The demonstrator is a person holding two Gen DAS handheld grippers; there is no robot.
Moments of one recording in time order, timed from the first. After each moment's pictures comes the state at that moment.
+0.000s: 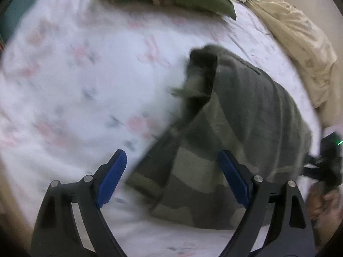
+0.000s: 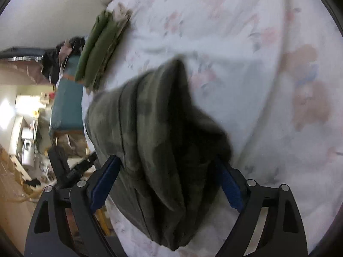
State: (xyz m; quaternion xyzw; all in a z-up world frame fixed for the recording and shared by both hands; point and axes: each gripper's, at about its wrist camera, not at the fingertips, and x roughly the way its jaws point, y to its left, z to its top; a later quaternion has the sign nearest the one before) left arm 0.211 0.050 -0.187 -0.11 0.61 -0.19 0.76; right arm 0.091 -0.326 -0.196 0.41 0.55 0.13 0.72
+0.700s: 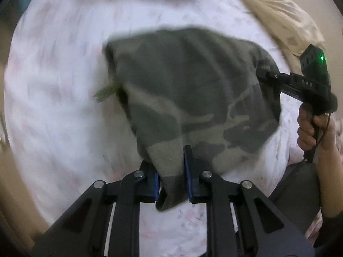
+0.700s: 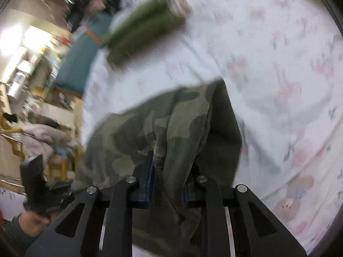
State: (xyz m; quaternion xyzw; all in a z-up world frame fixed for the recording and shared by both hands) left arm 0.081 0.000 -0.148 -0.11 0.64 -0.17 0.74; right arm 0.160 -0.308 -0.147 0.21 0.59 0.22 0.75
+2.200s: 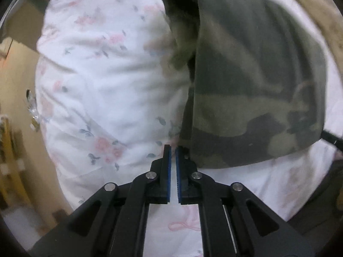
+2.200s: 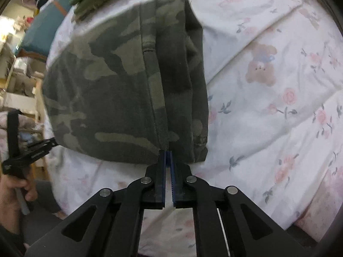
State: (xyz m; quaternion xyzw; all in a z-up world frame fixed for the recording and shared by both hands) left arm 0.064 0.031 -0.166 -0.03 0.68 -0.05 0.73; right arm 0.027 -0.309 -0.151 0.15 0.65 0.11 0.73
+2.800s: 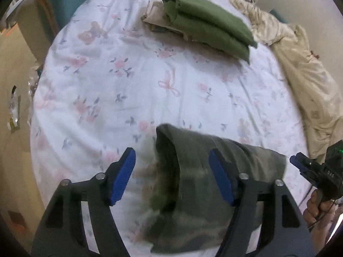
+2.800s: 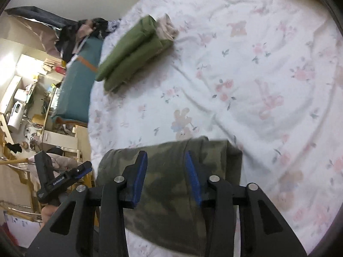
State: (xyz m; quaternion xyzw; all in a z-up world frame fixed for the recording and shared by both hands) left arm 0.192 0.059 -0.112 -0.19 0.58 -0.05 0.79; right arm 0.188 -0.321 -0.111 0.28 0.56 0.17 0.76
